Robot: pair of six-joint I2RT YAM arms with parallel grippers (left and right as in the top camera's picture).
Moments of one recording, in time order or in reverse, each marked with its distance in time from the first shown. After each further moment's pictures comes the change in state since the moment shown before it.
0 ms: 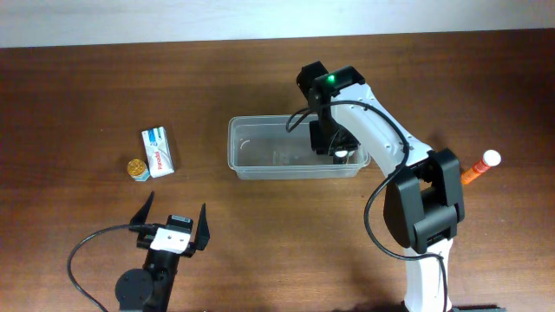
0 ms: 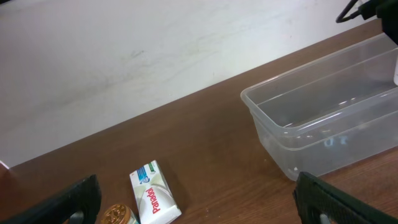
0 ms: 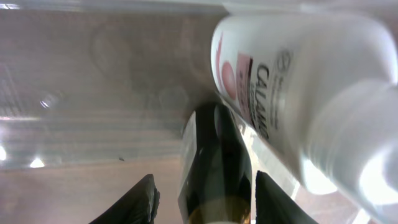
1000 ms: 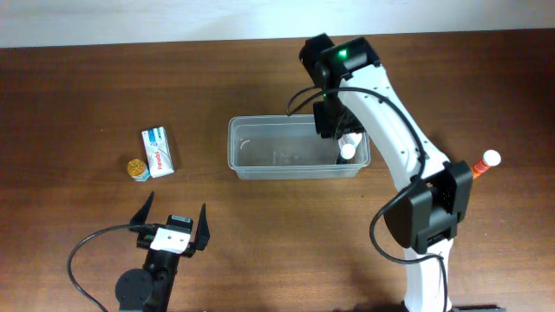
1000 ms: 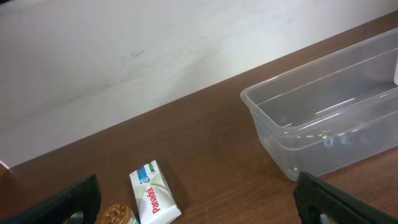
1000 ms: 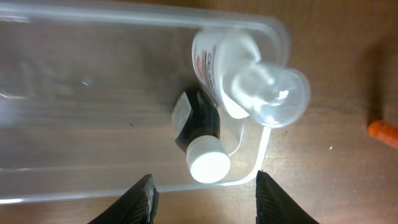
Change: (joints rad) left arm 0.000 0.000 0.000 0.000 0.000 0.000; right arm 0.000 -0.003 0.322 -0.277 0.019 -0.030
